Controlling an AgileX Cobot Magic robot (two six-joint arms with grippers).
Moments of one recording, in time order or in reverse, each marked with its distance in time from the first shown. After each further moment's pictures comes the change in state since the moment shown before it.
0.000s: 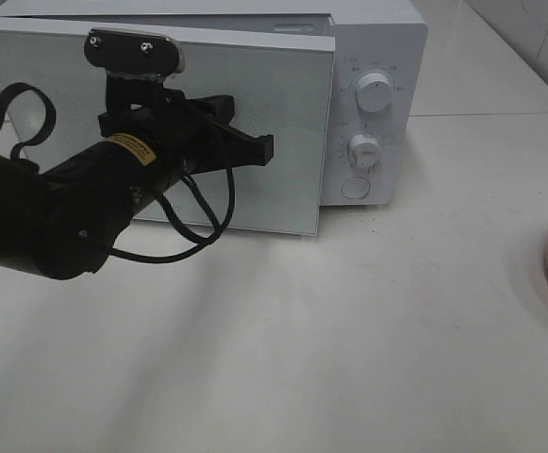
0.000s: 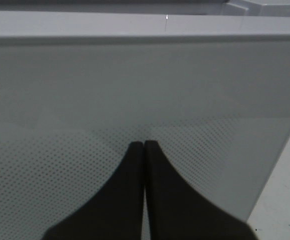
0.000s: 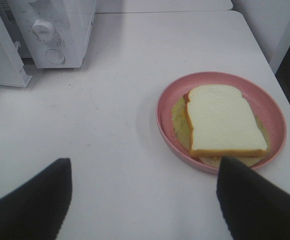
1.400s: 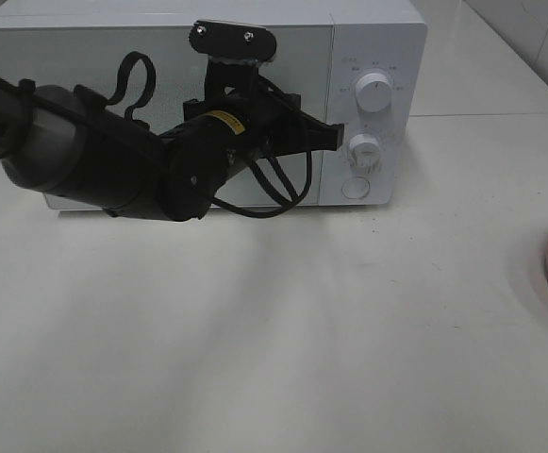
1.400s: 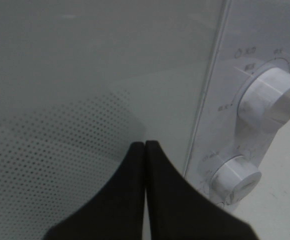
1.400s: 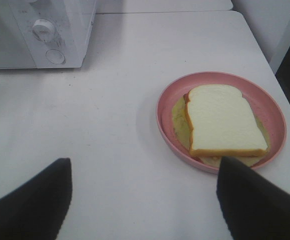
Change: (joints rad) left arm -0.019 0.202 -0.350 -0.074 0.222 0.101; right arm 0.000 0.000 0.000 0.001 0.000 0.000
